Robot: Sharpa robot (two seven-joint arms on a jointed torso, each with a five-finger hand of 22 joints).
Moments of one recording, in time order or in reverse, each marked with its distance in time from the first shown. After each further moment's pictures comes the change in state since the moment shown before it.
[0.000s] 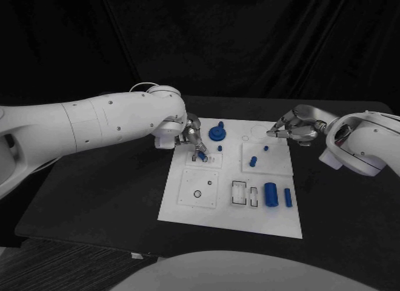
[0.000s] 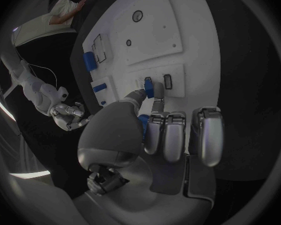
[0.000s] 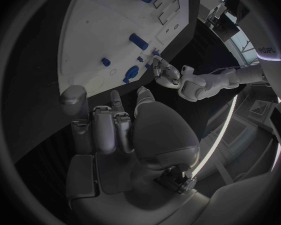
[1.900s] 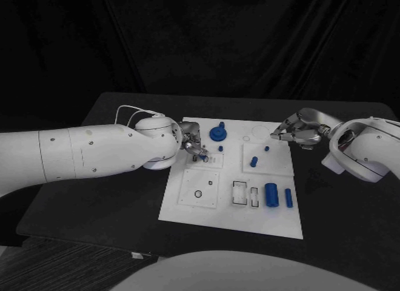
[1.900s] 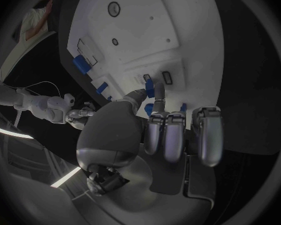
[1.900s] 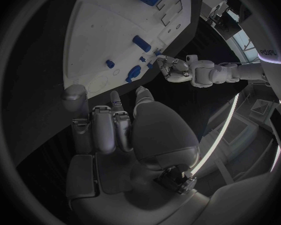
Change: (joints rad) left arm -0.086 -0.164 -0.002 0.296 -0.330 -0.419 0.018; left_hand -0.022 -0.020 0.064 0.005 -0.021 -0.008 0.009 0.004 0.018 0.005 -0.001 0.000 0.000 0.000 0.000 0.000 0.000 0.000 0.000 0.000 -0.010 0.000; right arm -0.022 -0.020 0.000 0.012 0.000 -0.040 0.000; right_hand 0.023 0.001 0.000 0.000 0.035 -0.009 0.002 0.000 -0.002 -0.030 0.005 -0.012 0.010 0.006 0.006 -0.011 0.000 0.000 -0.020 0.002 -0.035 0.000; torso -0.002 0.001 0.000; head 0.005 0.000
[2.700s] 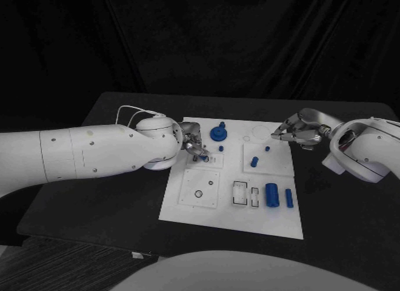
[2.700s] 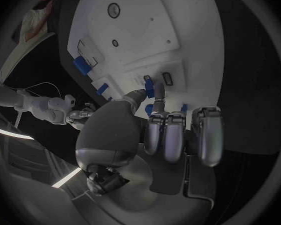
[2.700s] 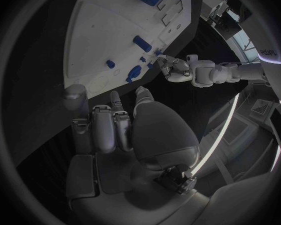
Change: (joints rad) left arm -0.002 0.002 0.000 0.001 -0.007 0.004 0.001; left_hand -0.021 -0.008 0.045 0.007 -0.016 0.000 0.000 0.000 0.006 0.000 0.000 0.000 0.000 0.000 0.000 0.000 0.000 0.000 0.000 0.000 0.000 0.000; right arm -0.001 0.000 0.000 -0.002 0.000 0.000 0.000; right_hand 0.000 0.000 0.000 0.000 0.015 0.000 0.000 0.000 0.000 0.000 0.000 0.000 0.000 0.000 0.000 -0.012 0.000 0.000 -0.002 -0.002 -0.014 0.000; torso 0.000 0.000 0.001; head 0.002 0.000
